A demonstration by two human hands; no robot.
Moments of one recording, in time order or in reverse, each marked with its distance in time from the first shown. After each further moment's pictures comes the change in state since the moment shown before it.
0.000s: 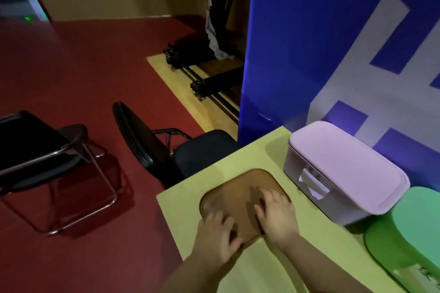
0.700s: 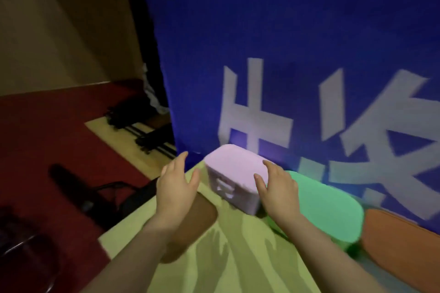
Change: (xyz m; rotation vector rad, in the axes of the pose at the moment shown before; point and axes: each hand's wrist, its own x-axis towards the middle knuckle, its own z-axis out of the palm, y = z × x) left_hand -0.048 0.158 -0.158 -0.409 0.715 0.135; right_hand -0.145 0.090 -0.191 0.078 0.590 0.237
